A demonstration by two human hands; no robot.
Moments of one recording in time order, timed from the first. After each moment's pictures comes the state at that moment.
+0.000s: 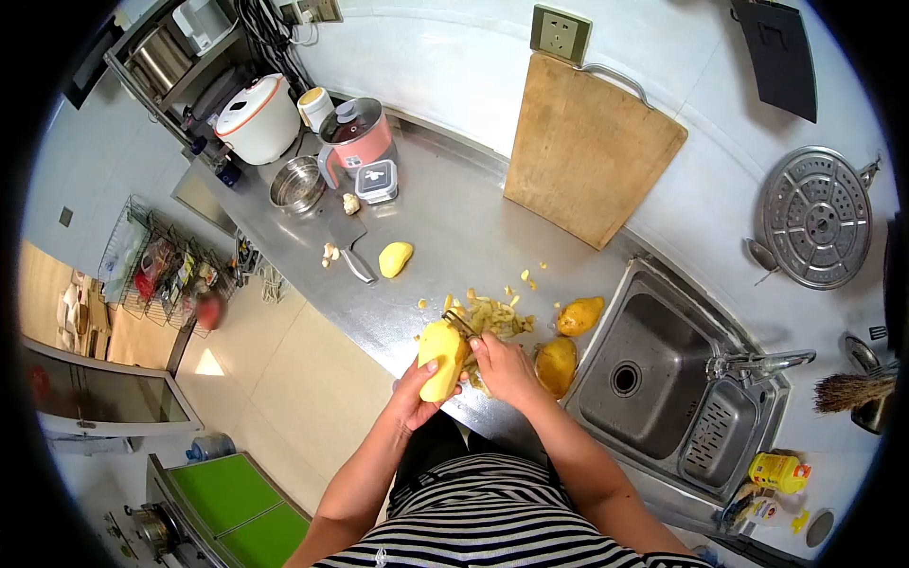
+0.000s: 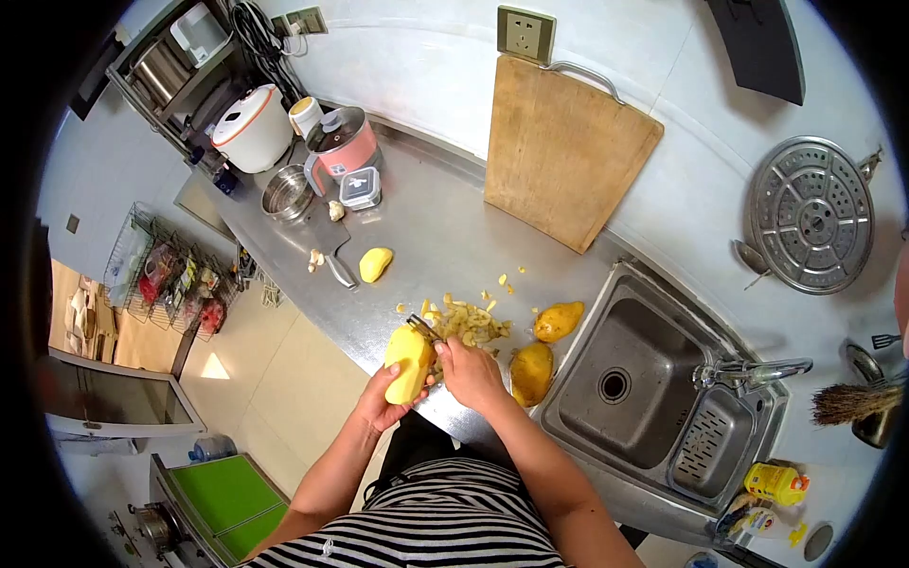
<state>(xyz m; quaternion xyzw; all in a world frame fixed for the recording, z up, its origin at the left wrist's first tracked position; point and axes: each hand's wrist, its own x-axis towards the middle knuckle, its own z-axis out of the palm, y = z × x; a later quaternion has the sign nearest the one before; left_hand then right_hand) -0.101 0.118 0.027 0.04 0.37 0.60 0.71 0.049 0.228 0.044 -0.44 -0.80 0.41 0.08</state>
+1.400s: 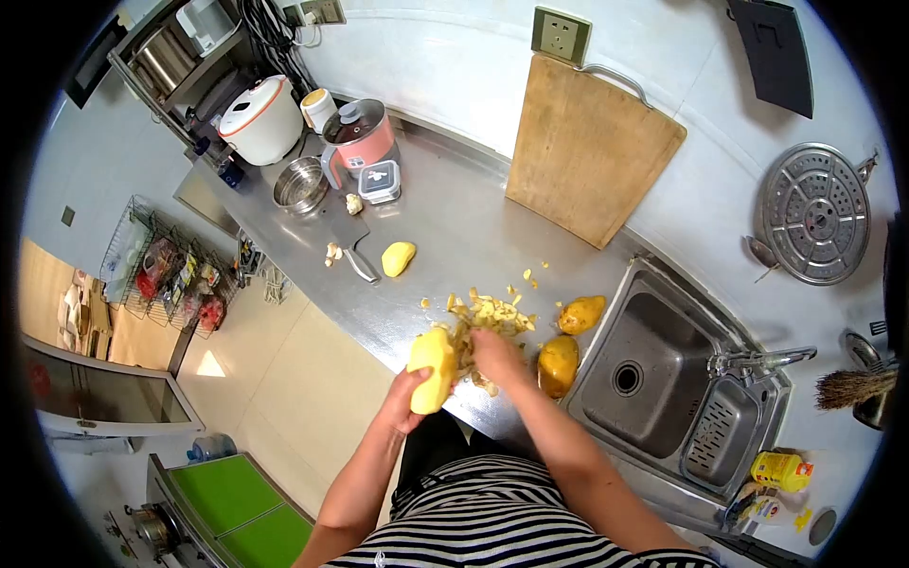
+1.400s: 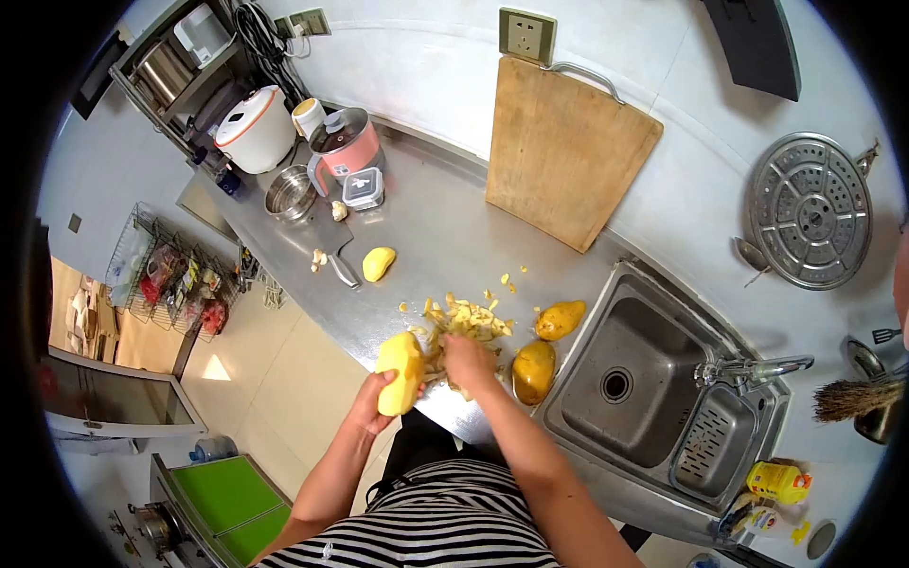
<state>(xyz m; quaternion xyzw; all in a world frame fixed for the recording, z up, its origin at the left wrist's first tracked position) -0.110 0.099 0.019 0.06 0.44 0.59 0.67 0.024 0.235 -0.027 -0.49 -0.77 0.41 0.01</state>
